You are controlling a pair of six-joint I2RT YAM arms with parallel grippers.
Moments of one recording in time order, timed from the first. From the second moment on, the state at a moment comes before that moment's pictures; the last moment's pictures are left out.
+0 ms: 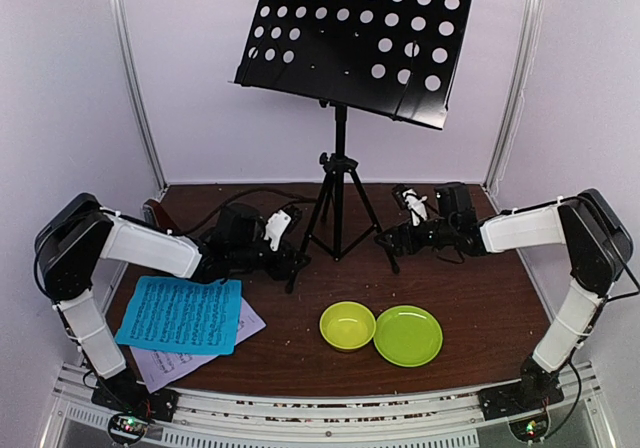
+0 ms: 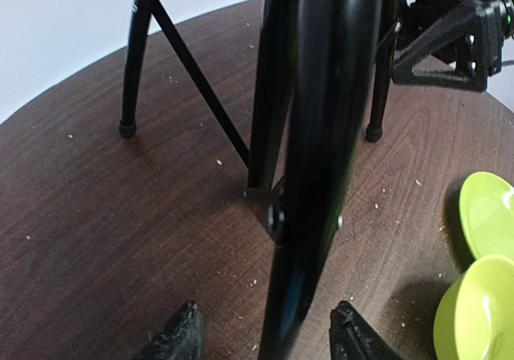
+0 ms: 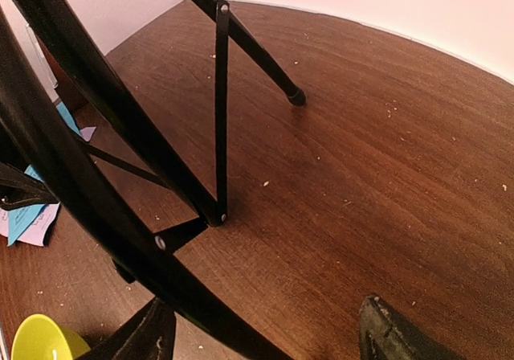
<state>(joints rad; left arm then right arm) -0.73 1.75 0.88 0.37 0.20 -0.01 0.43 1.71 0.91 0.25 -0.44 0.03</state>
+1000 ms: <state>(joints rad) -0.72 1.82 0.89 0.35 0.27 0.02 0.46 1.73 0.86 0.23 -0.42 -0.05</state>
